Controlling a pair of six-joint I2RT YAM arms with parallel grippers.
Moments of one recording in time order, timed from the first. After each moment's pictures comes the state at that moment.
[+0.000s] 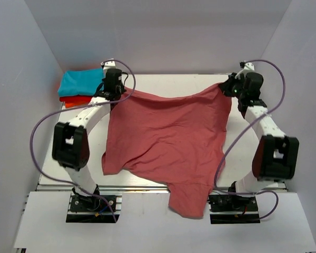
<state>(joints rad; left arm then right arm) -0.29 1.73 1.37 -0.10 -0.41 -0.36 -0.04 1.53 1.12 0.11 -0.34 0.24</state>
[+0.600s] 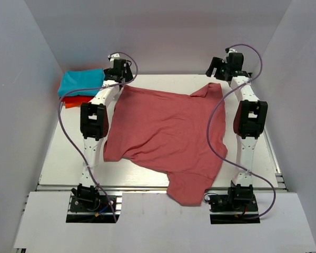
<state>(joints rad) -0.20 2.48 2.20 -0.32 -0.37 -0.37 0.00 2.39 2.14 -0.29 -0.23 0.23</state>
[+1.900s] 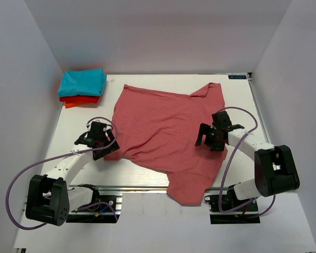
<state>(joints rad) -0.21 1.15 0.60 -0.51 -0.13 -0.62 0.27 1.42 0.73 -0.43 -0.13 0.44</state>
